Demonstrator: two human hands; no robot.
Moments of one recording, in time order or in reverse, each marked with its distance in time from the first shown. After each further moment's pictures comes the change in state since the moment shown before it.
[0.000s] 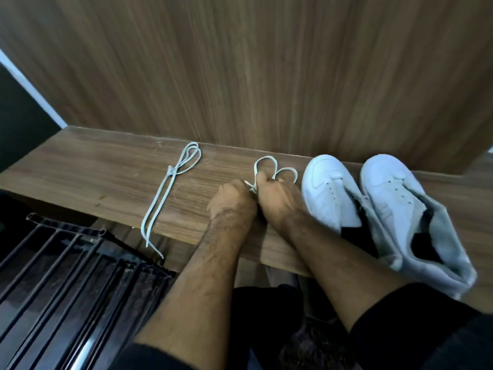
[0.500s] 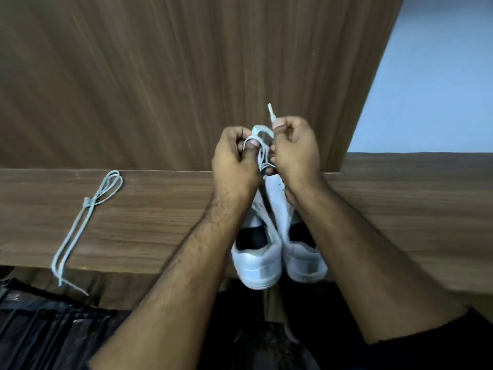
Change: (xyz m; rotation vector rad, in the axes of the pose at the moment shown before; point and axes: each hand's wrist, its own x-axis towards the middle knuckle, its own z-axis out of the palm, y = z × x) left_hand -0.086 0.159 -0.018 -1.208 0.176 0.547; right_hand -0.068 0.111 -0.147 1.201 0.722 0.312
